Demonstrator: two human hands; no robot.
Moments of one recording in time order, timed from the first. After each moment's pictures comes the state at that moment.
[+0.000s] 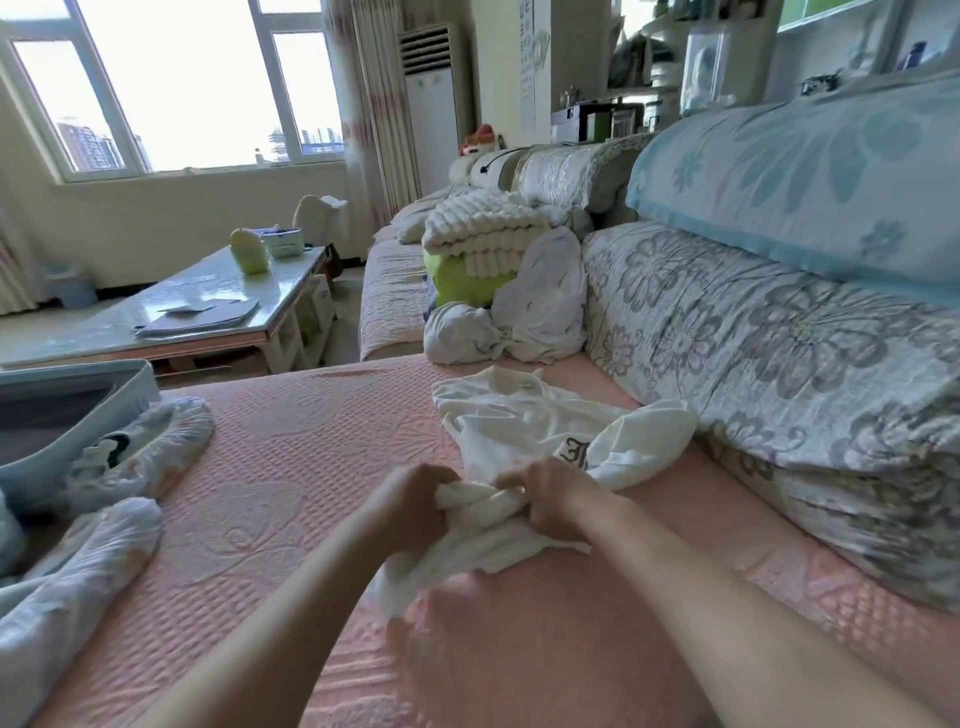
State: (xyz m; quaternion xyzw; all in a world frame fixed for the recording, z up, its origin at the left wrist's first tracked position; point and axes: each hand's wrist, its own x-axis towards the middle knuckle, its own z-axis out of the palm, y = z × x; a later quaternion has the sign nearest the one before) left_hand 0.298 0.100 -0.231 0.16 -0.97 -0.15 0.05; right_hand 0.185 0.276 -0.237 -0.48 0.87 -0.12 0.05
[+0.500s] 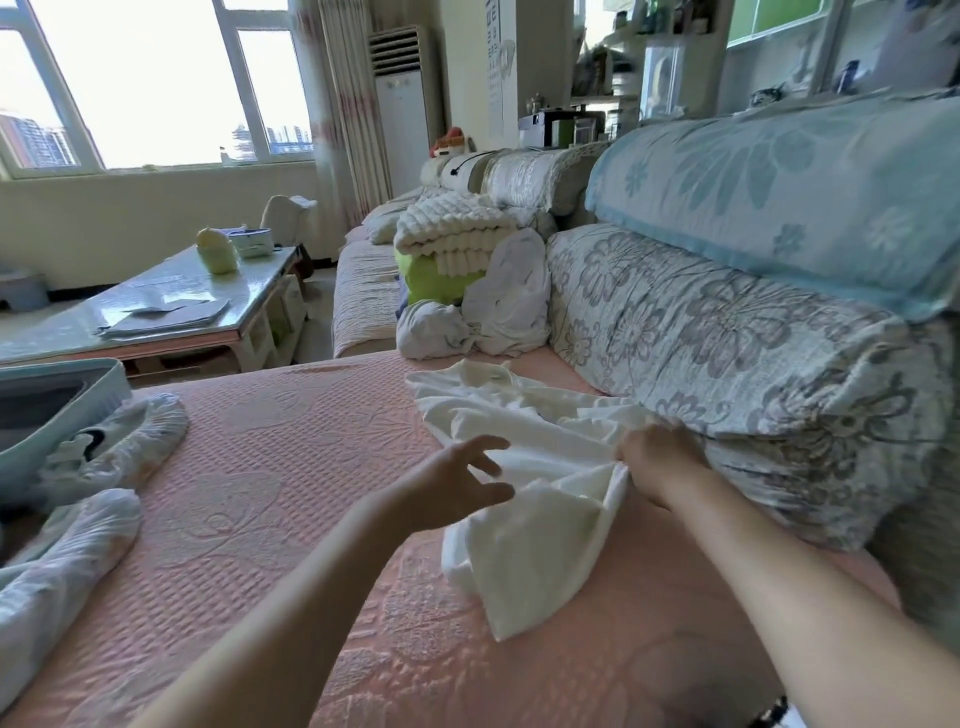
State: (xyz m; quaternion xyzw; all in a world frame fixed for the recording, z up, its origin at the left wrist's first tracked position) left_hand 0.303 0.167 -0.211 0.02 -0.93 -0.36 0.00; right_hand 0.160 0.407 -0.221 -0.29 0.95 0.09 -0.07
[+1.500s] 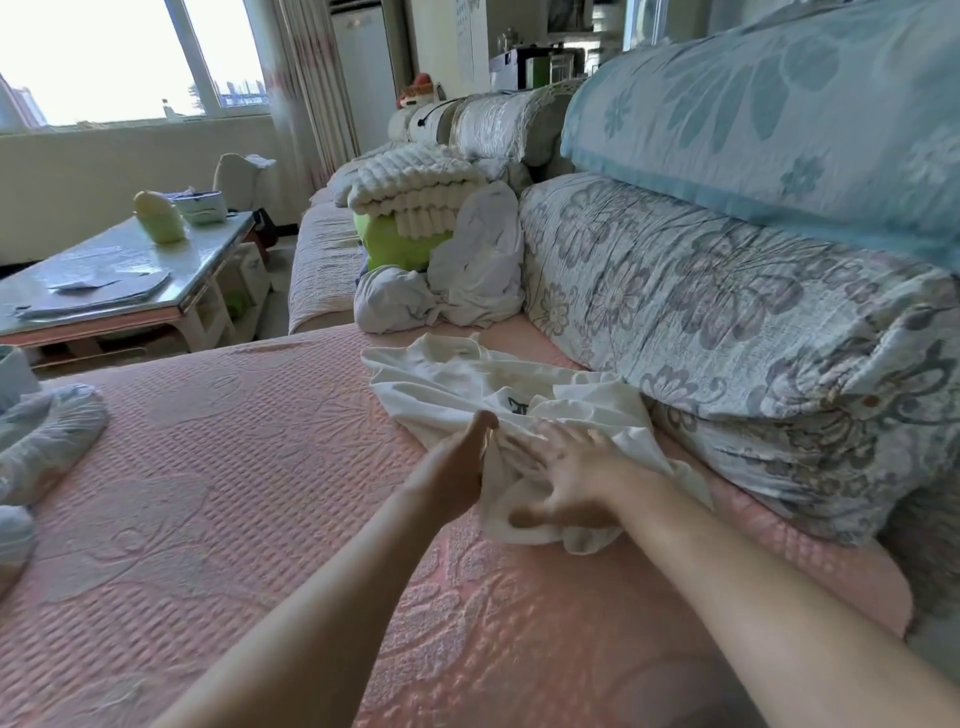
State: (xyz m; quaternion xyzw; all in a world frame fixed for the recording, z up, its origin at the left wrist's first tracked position) left_hand 0.204 0.188 -0.278 0.00 -0.98 -0.21 0.06; right_hand 0.149 0.372 -0.255 -0.38 0.92 -0.03 0.13
